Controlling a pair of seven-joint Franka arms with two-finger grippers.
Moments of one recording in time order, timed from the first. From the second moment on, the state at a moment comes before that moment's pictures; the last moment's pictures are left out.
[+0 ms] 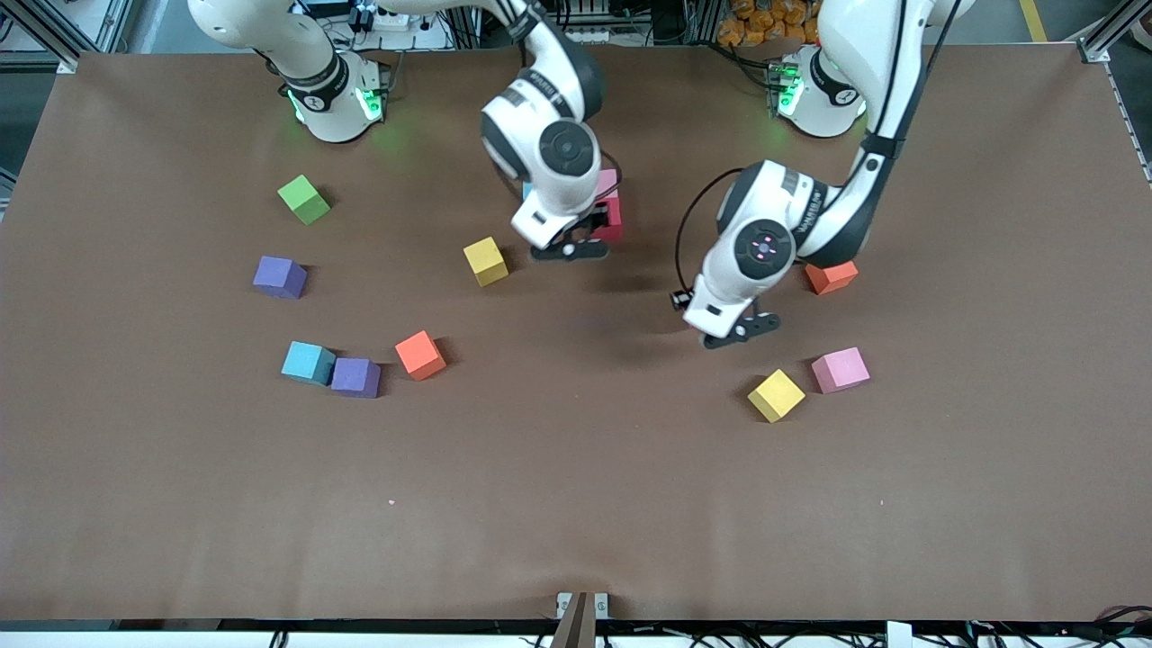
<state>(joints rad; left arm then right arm) -0.58 0.41 0.00 -1.96 -0.17 2.20 -0.73 1.09 0.49 -0.28 -1.76 0.27 2.01 0.55</state>
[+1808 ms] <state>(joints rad) -0.79 0.52 -0.11 -1.98 -0.16 2.41 -0.96 1.05 0.31 -0.39 -2.20 0.27 2.35 0.01</state>
